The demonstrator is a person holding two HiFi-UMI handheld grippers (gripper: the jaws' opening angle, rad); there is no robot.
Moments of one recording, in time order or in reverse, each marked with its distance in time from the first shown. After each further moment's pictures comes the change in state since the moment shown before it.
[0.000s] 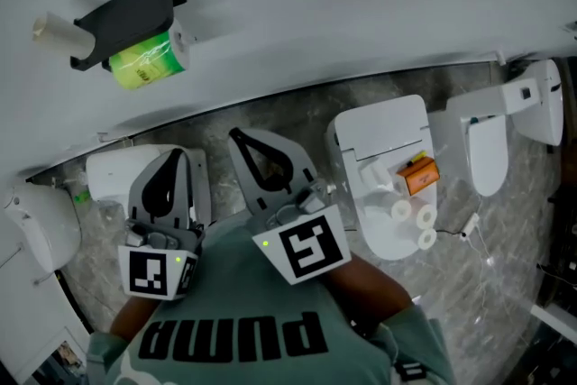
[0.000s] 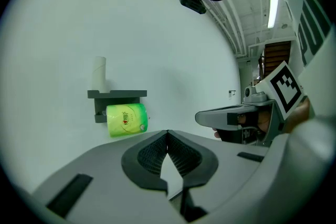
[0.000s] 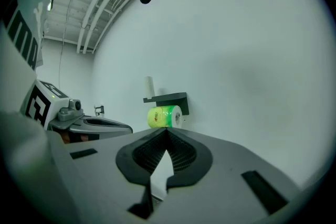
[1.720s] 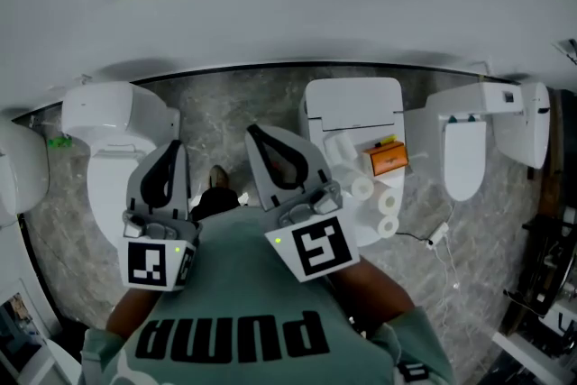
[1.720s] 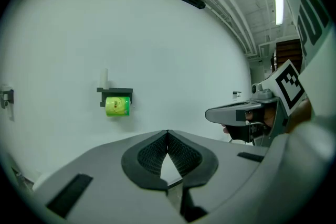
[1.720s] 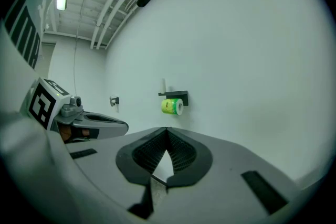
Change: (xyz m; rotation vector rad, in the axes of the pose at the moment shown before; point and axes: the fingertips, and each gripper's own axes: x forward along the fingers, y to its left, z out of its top) left arm -0.090 -0.147 -0.025 -0.078 -0.018 0.134; right arm -0.175 0.008 -0.025 -0.049 0.029 0.059
